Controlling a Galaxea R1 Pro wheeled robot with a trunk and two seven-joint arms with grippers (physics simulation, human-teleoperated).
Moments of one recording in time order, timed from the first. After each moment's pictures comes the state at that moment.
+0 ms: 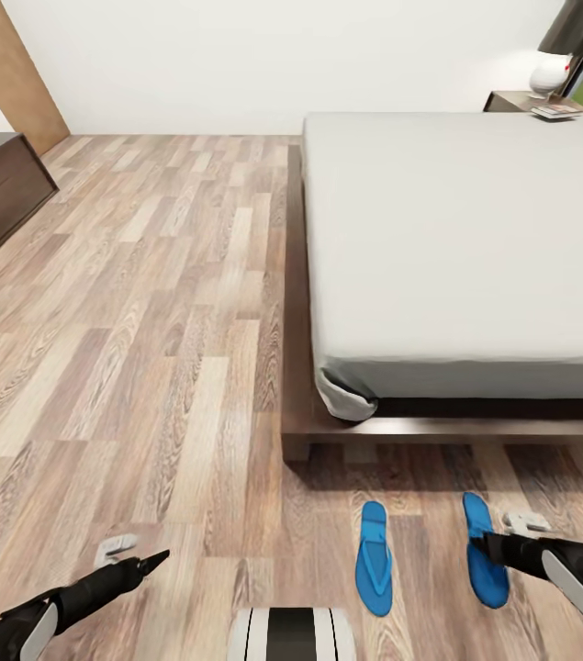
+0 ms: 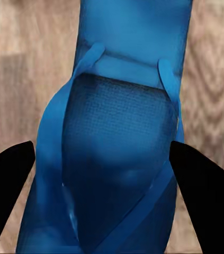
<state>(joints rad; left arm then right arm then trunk) -0.46 0.26 0.29 -0.41 0.14 0.17 -0.81 -0.50 -0.52 0.36 -0.69 -0.67 0.45 0.13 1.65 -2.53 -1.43</state>
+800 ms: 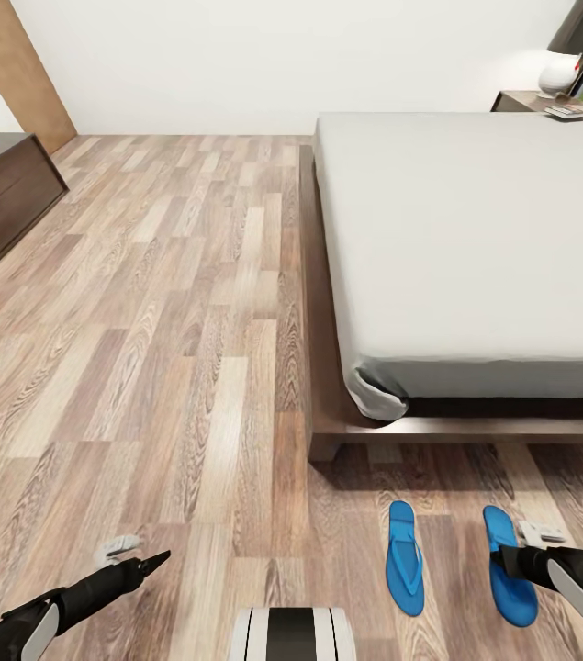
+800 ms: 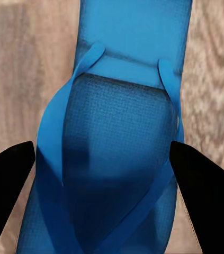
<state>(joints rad) -0.46 0.25 0.29 -0.41 0.14 0.17 -0.80 -0.50 -0.52 0.36 -0.64 -0.60 0.45 0.03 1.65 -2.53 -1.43</state>
